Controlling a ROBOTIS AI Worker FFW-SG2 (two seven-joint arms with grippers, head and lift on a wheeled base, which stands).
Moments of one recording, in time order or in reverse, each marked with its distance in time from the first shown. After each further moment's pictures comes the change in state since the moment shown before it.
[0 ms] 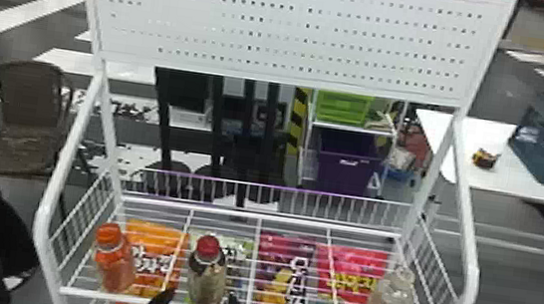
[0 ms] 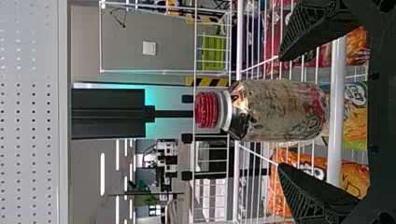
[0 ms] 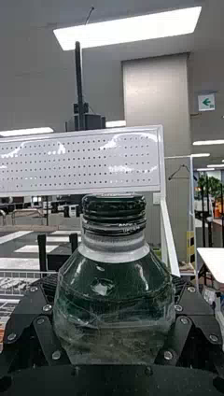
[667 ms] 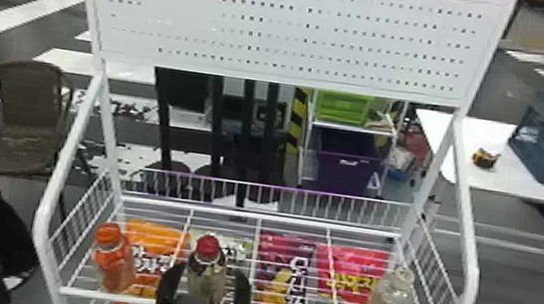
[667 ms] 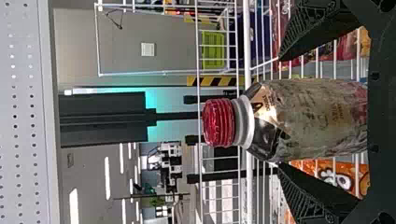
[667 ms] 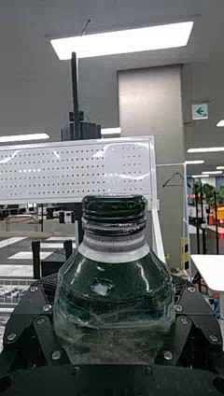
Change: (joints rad) left arm -0.168 -0.033 -0.010 0.173 0.005 0.000 -0.001; right arm 0.034 0.000 -0.042 -0.011 -0.040 -0.052 0.006
